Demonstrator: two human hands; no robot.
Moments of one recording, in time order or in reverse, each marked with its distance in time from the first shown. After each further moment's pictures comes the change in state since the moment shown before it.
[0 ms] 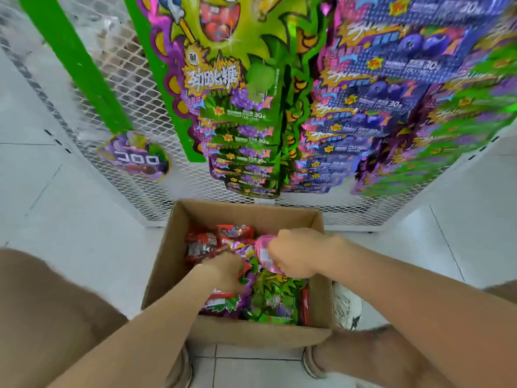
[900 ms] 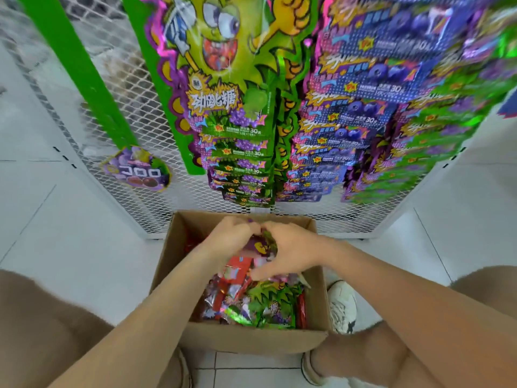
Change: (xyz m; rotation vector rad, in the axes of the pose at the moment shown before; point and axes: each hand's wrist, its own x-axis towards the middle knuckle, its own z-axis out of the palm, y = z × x) left_hand -0.056 0.046 -0.091 -1.457 0.332 -0.077; right_hand -0.025 -0.001 -0.013 0.650 0.195 0.066
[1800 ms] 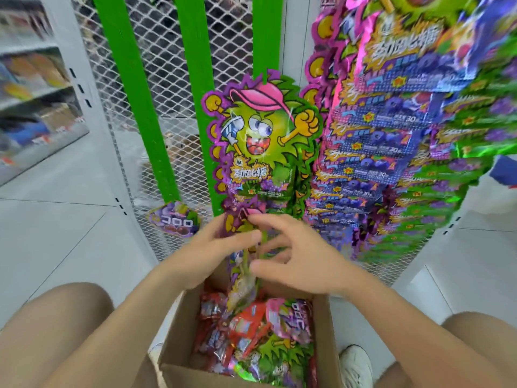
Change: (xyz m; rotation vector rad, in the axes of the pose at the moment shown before) left_hand -0.114 0.095 -0.069 -0.157 -0.034 0.483; right_hand -0.051 -0.083 -0.065 0.341 0.429 -0.392
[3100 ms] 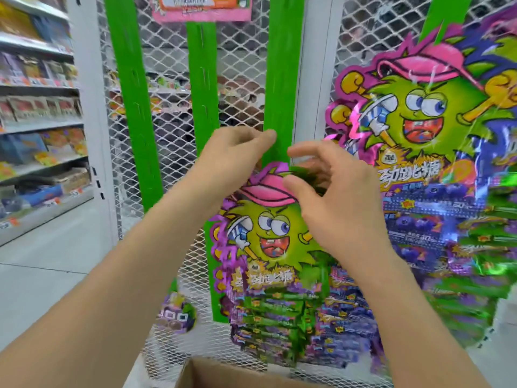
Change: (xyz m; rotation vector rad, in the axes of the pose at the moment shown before) left_hand 0.108 0.236 -0.002 0.448 0.407 0.500; right_hand 0.097 -0.141 -0.126 -0.307 0.796 -0.485
